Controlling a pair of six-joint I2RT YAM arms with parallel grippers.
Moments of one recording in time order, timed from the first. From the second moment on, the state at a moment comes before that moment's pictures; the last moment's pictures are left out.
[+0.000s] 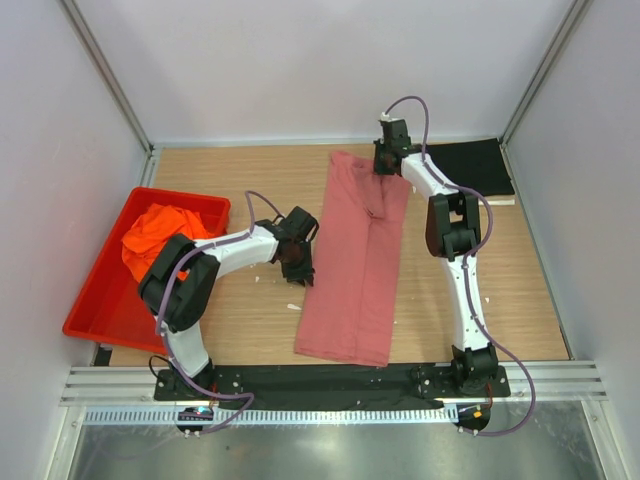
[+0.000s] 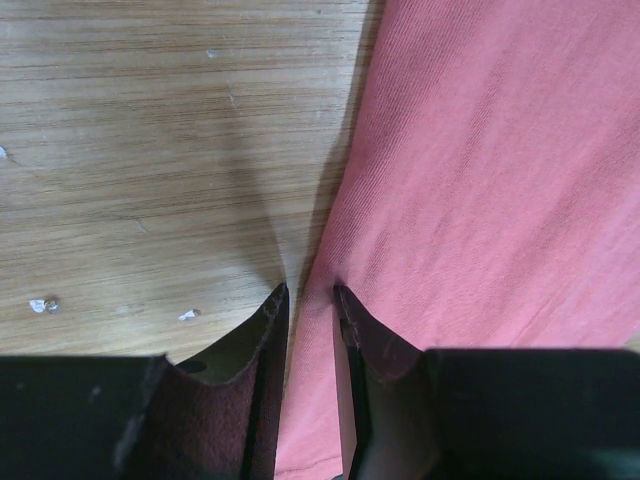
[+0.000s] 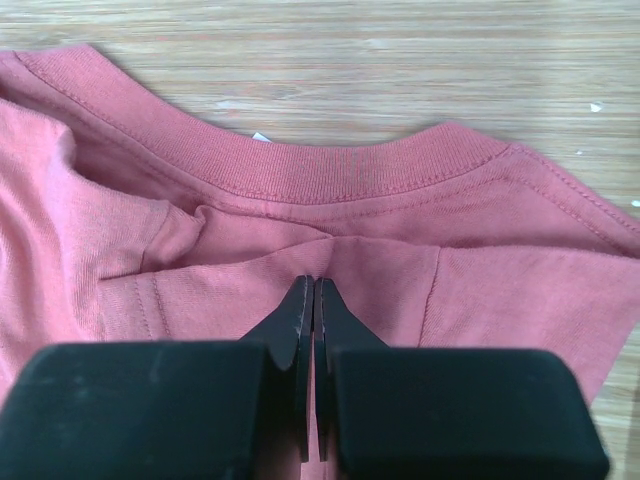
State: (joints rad) left arm -0.67 1.80 1.11 -0.53 0.07 -0.74; right arm 0.22 2.55 2.23 -0.43 0.02 0.21
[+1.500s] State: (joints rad) left arm -0.66 1.82 1.11 -0.50 0.10 -0.79; right arm 0.22 2.45 2.05 -0.35 0.24 0.27
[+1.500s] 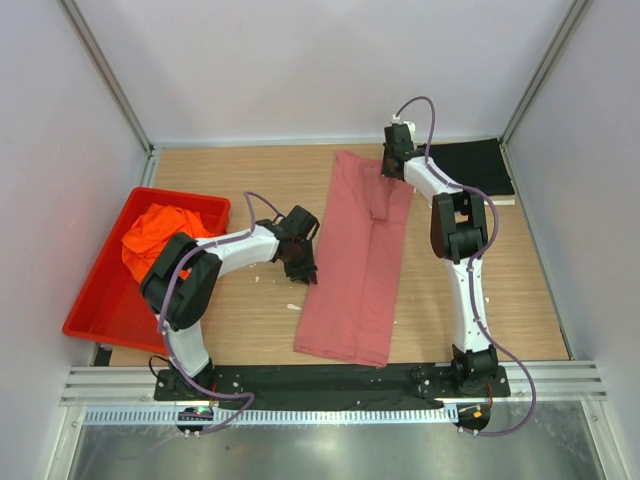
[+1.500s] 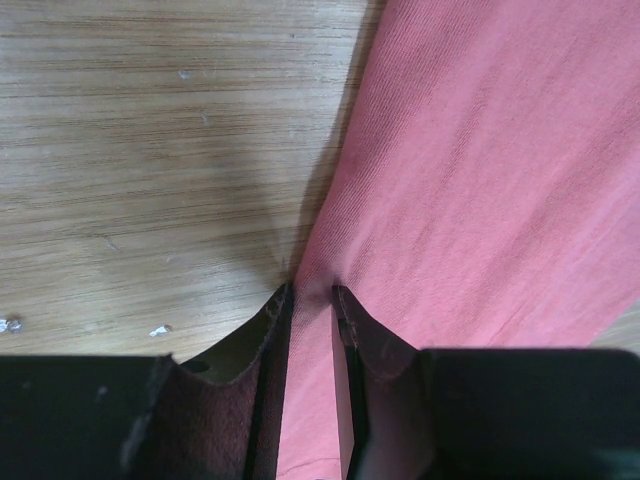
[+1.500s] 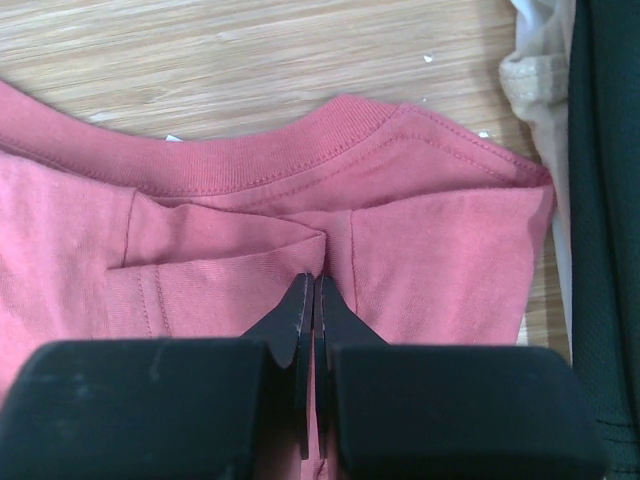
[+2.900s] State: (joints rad) left arm -0.65 1.77 1.02 -0.40 0.09 -0.91; right arm 0.21 2.40 2.06 -0.39 0.26 0.39
